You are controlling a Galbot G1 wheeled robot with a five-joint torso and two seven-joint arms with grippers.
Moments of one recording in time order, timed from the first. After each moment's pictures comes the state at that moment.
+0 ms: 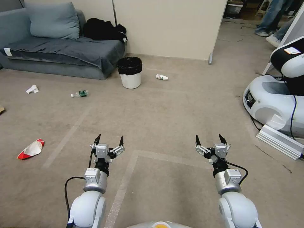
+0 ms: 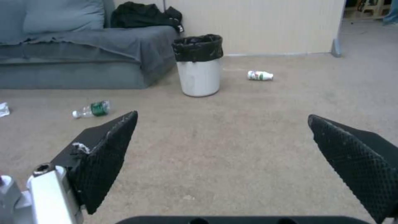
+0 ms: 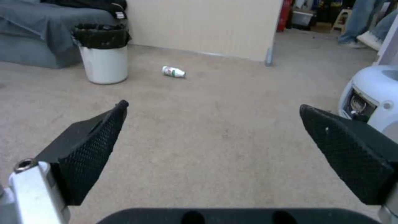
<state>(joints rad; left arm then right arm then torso) 1.55 -1.50 -0.55 -2.00 0.00 0.00 0.00 -1.55 1.50 0.55 2.00 0.00 0.00 0.00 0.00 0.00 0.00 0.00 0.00</state>
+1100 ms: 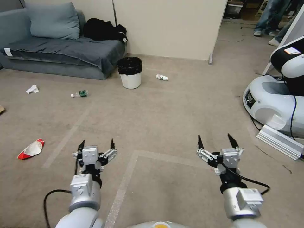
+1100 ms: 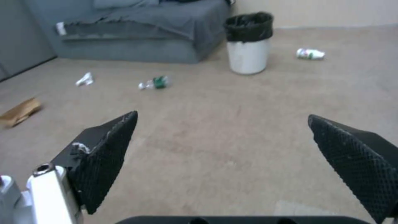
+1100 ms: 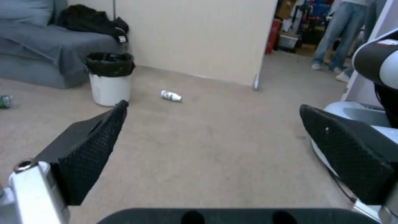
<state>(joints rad) 1.81 -1.51 -0.41 -2.51 0.10 0.43 -0.32 -1.88 1.61 0.45 2.47 -0.21 -0.09 0.03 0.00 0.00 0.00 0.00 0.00</state>
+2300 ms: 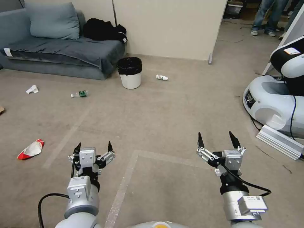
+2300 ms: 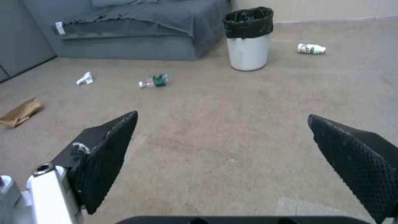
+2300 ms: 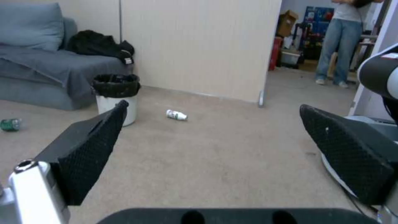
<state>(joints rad) 1.81 -1.50 -0.41 -2.50 0.10 0.43 -0.32 -1.88 1.61 0.44 2.42 -0.18 0.04 0.03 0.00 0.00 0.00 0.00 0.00</state>
